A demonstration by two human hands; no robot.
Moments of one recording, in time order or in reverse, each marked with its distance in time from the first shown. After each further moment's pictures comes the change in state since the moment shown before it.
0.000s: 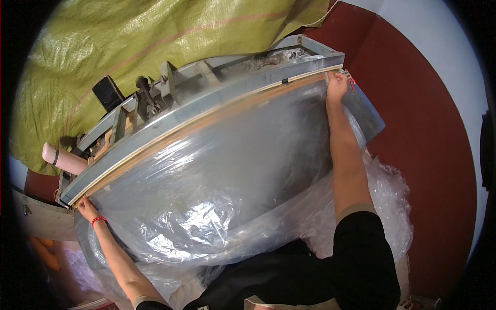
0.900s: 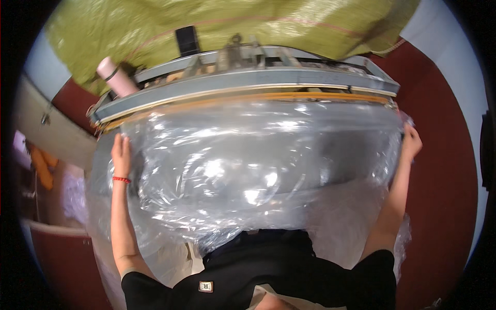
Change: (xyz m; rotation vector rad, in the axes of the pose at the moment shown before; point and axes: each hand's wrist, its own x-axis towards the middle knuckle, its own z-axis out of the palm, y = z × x) left_hand -0.109 0.151 -0.019 0.390 -0.440 0.137; right_hand 0.017 -0.126 -0.145 -0.505 -0.321 -0.098
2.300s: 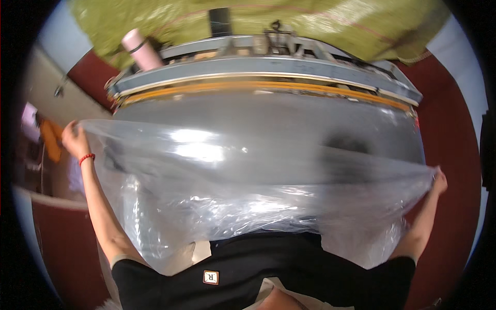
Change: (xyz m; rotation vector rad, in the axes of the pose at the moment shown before) left_hand 0.025 -0.060 -0.191 0.708 0.703 0.252; right_hand 0.038 0.152 -0.106 -0.072 -0.017 0.363
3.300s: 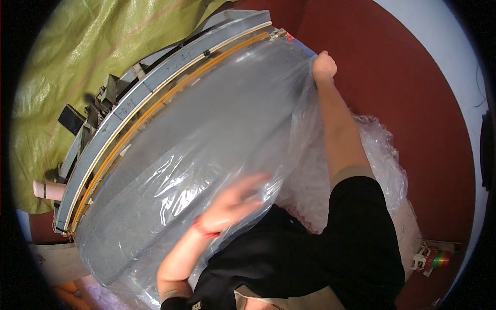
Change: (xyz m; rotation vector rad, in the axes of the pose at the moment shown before) left_hand -0.228 0.539 -0.101 -1.817 -2.227 0.152; right_hand -0.048 -0.067 0.100 -0.755 0.048 0.030
